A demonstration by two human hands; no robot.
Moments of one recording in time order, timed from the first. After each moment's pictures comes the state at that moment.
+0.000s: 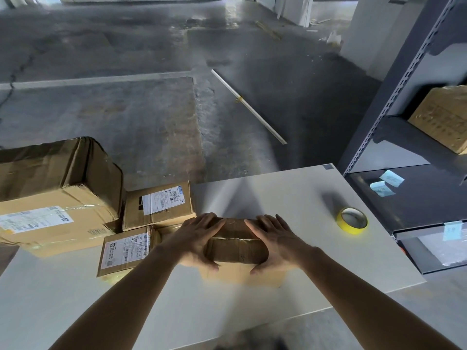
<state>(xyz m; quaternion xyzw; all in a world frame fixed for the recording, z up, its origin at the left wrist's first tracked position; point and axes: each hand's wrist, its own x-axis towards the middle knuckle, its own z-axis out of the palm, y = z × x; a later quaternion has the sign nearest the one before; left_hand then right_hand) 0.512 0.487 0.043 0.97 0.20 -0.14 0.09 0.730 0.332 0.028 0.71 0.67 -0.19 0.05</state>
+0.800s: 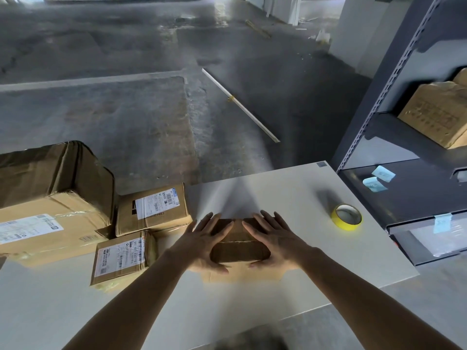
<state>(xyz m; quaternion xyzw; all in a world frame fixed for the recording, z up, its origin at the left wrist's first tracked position) 0.530 0.480 0.021 0.96 0.19 -0.18 0.07 0.743 0.328 0.014 0.70 0.69 -0.15 0.06</state>
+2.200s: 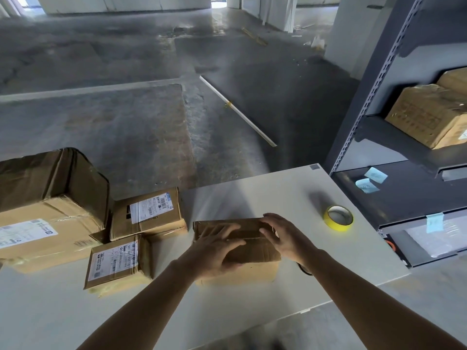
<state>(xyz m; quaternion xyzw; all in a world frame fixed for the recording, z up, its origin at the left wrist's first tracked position) 0.551 0.439 0.028 0.98 0.13 -0.01 0.12 0.770 0.306 0.012 0.76 0.56 -0.20 -0.26</state>
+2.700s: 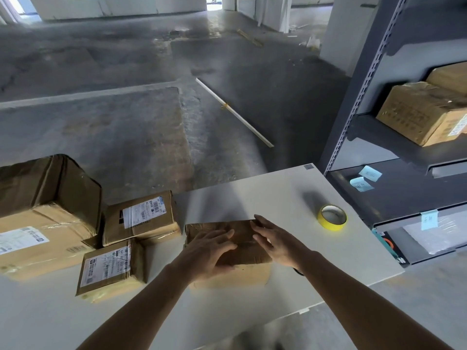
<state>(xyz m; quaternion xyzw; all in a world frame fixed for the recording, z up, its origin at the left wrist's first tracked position) 0.560 0.436 0.030 0.98 0.13 -0.06 0.10 0.777 0.299 0.001 0.76 0.58 -0.22 -0.19</state>
